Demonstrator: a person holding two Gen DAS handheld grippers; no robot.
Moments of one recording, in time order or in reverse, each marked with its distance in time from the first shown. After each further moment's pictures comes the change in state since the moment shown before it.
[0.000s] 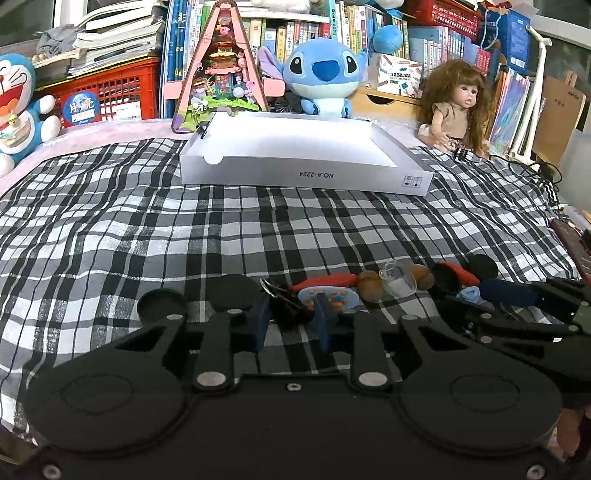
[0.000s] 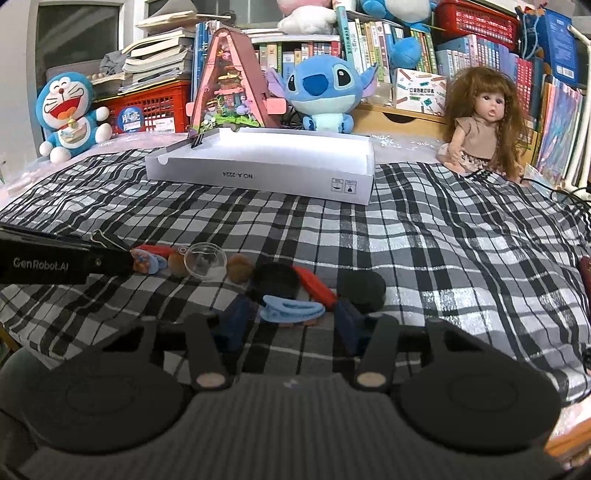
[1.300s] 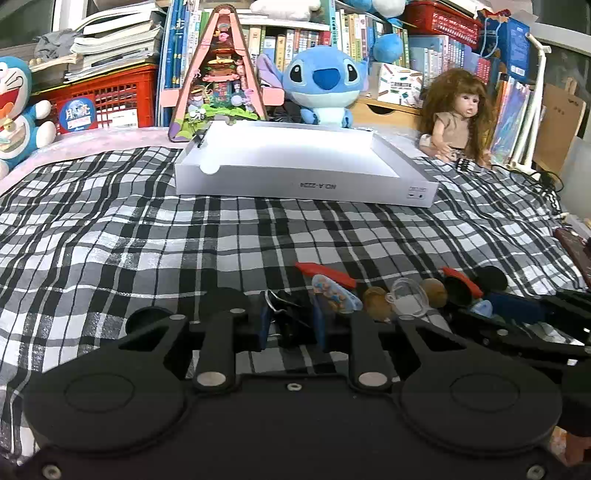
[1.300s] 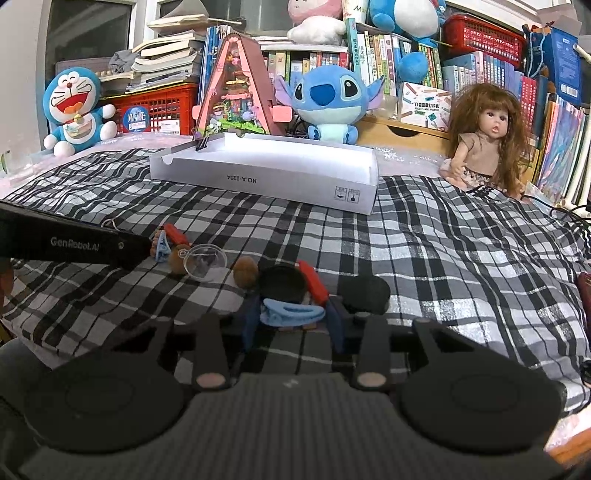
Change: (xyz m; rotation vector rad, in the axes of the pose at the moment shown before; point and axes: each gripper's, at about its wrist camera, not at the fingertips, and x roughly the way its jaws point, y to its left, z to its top) left arm 0.015 0.005 0.003 0.002 -0.040 -0.016; right arm -0.002 0.004 -0.002 -0.043 -0.038 -0.010
